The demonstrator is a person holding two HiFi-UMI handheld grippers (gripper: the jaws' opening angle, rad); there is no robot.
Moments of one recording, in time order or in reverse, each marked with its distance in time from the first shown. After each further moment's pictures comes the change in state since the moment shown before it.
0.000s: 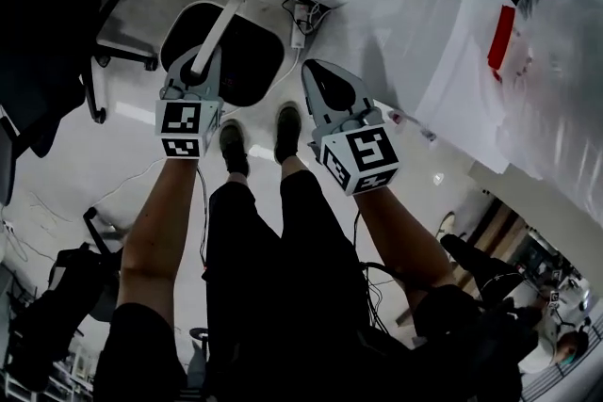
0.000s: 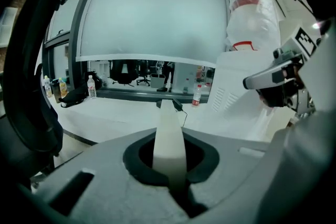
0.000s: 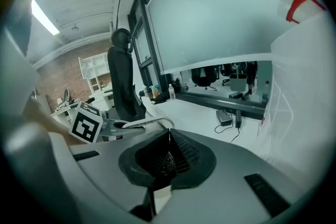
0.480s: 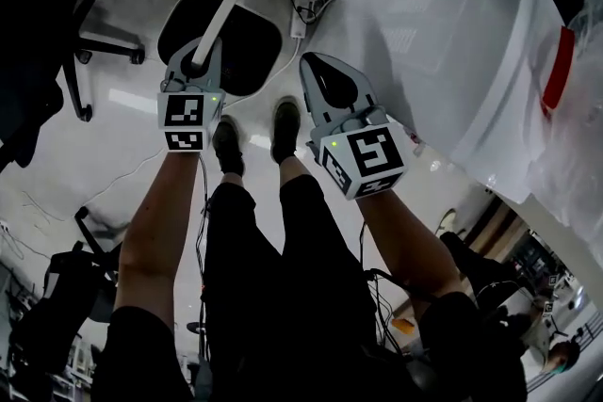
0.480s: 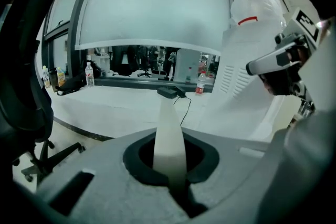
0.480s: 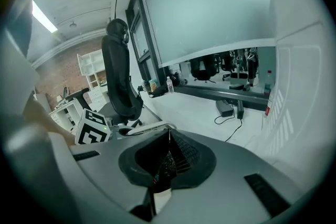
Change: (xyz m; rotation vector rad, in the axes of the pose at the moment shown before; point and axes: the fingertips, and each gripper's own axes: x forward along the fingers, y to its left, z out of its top) left arm 0.067 0.003 -0.076 -0.007 0.049 0.012; right arm 0.047 -0.026 -0.052 0.002 0.038 0.022
